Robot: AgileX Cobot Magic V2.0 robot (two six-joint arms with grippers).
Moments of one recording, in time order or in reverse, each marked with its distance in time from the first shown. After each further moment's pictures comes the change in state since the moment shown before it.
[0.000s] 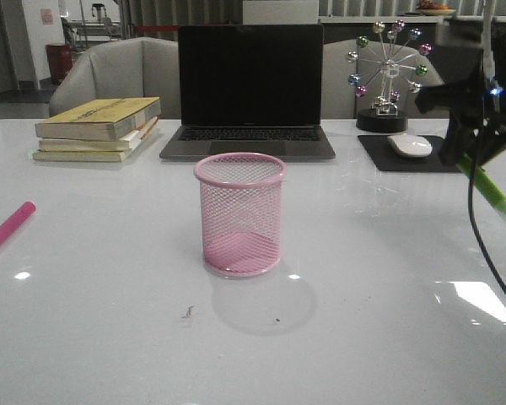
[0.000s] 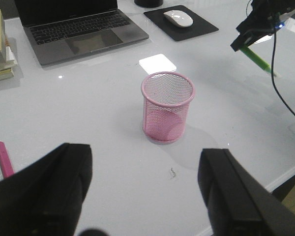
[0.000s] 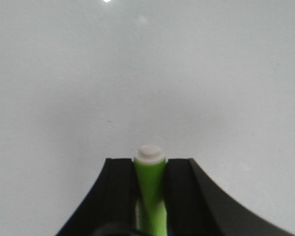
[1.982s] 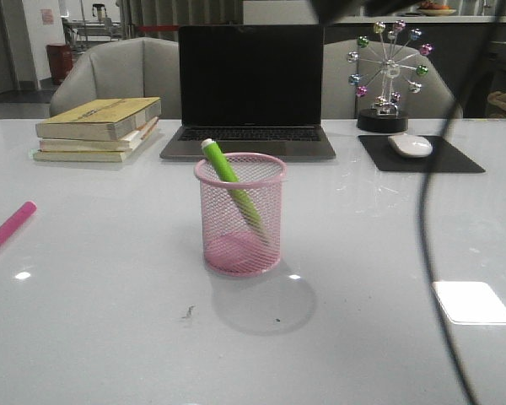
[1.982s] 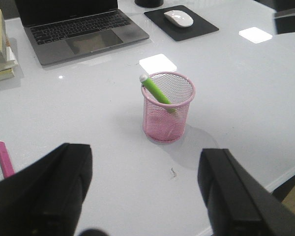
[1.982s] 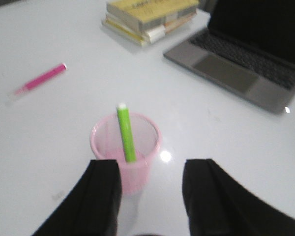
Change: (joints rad) left arm 0.000 0.000 0.000 0.000 0.000 0.000; right arm 0.492 -0.704 0.470 -0.125 -0.316 -0.014
